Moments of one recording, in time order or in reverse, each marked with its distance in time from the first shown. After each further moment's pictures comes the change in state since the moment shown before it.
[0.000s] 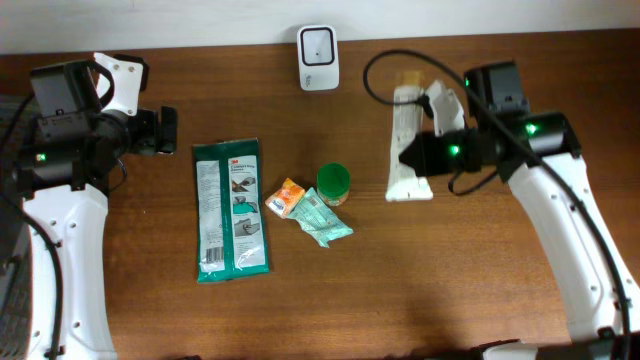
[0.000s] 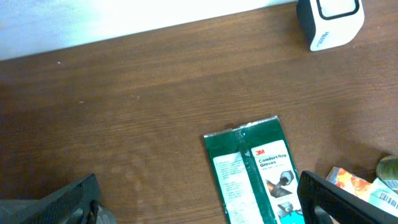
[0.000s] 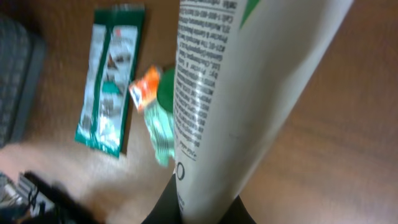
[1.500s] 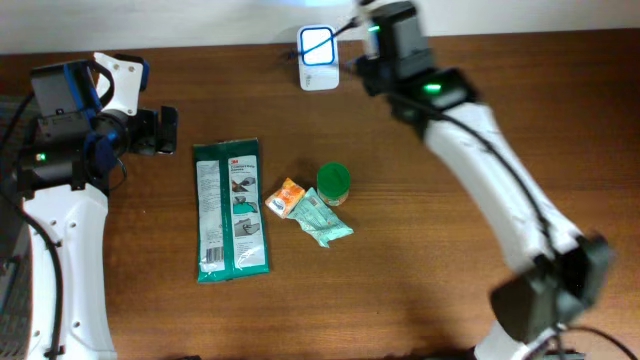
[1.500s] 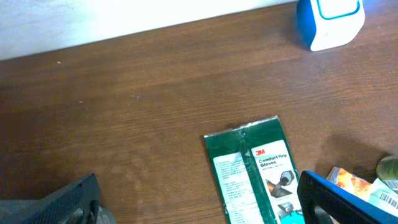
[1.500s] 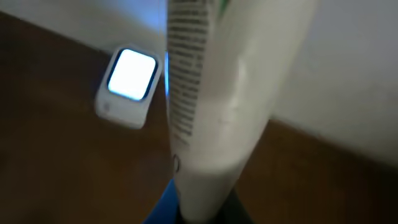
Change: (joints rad) left arm 0.000 0.000 0.000 -0.002 0.000 0.000; right arm 0.211 0.291 0.320 0.418 0.687 -0.174
